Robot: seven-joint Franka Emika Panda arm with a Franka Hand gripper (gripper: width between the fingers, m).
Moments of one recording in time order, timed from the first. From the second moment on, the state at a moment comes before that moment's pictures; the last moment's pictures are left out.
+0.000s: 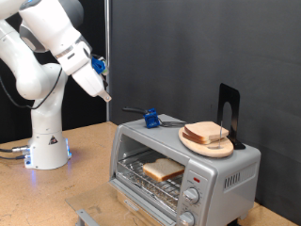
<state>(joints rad) -2.42 0.81 2.31 -2.58 0.14 2.18 -0.20</state>
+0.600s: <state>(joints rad) -2.47 0.79 2.28 -2.56 0.30 2.06 0.13</state>
